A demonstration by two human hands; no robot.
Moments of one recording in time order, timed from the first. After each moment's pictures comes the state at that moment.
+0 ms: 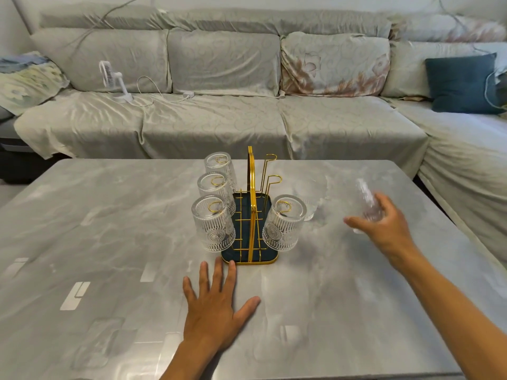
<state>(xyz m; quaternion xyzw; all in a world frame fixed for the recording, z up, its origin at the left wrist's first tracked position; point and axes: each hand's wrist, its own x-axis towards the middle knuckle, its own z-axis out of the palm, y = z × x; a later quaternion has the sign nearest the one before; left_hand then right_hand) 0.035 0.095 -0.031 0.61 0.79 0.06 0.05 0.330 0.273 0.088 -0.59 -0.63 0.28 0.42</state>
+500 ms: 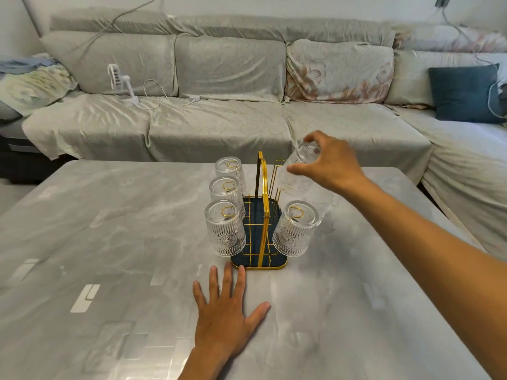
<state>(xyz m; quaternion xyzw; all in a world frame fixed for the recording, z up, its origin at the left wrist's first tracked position) 0.036 0.095 -0.032 0.61 0.79 0.06 0.06 0.191 0.304 0.205 -0.49 -0.81 0.09 0.30</state>
